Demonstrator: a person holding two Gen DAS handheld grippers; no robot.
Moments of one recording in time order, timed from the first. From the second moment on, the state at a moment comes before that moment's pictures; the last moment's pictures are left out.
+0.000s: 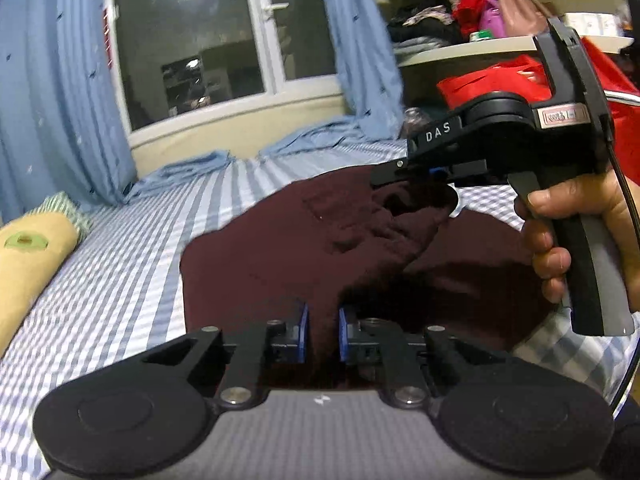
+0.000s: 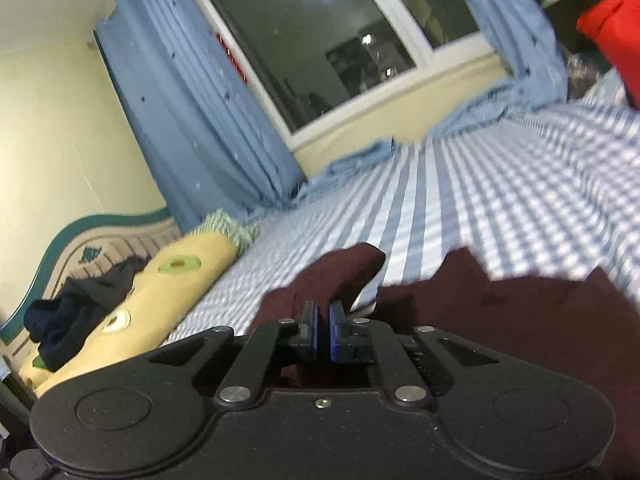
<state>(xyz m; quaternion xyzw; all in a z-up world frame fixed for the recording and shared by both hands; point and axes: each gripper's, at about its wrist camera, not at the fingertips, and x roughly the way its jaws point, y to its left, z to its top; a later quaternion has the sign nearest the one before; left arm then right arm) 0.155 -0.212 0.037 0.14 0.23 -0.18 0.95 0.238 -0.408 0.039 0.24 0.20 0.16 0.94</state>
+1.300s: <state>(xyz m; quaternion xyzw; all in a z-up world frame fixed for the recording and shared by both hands) 0.143 -0.225 0.074 0.02 0.23 -0.25 0.94 0.169 -0.515 -0.027 0.24 0.24 -0.02 0.94</state>
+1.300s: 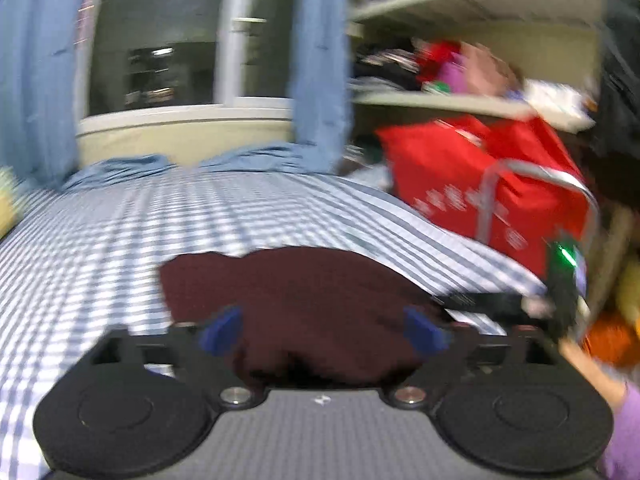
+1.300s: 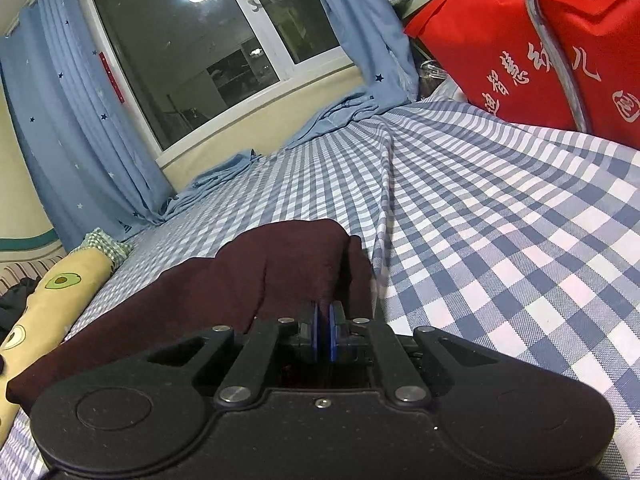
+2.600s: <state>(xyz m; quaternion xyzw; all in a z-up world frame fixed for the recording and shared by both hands) 0.226 -0.188 -0.020 -0.09 0.40 -0.19 0.89 0.172 -0.509 -0.022 0.20 0.23 -0.05 0.95</state>
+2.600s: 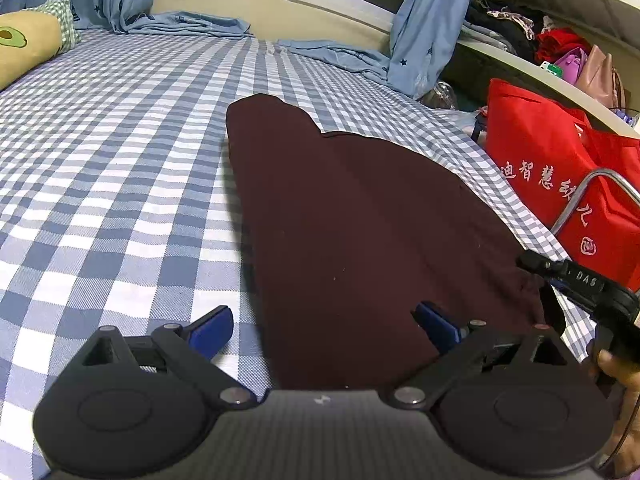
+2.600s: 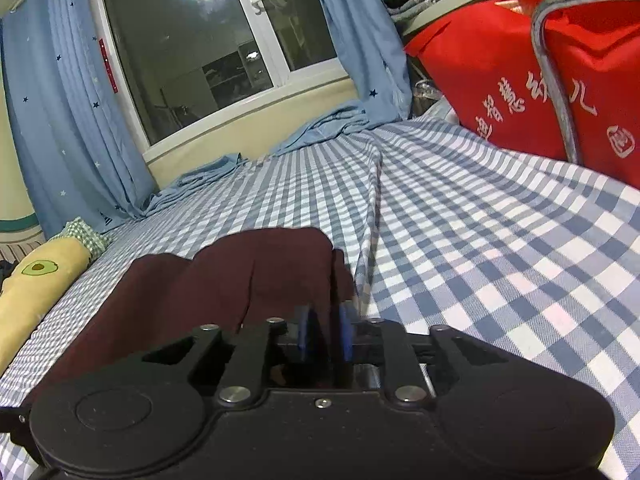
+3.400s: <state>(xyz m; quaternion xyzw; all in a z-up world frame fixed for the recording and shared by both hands) 0.226 -0.185 -0.021 -0.10 0.40 -0.20 0.89 0.177 -0.501 -0.062 0.20 0.26 -0.08 0.94</state>
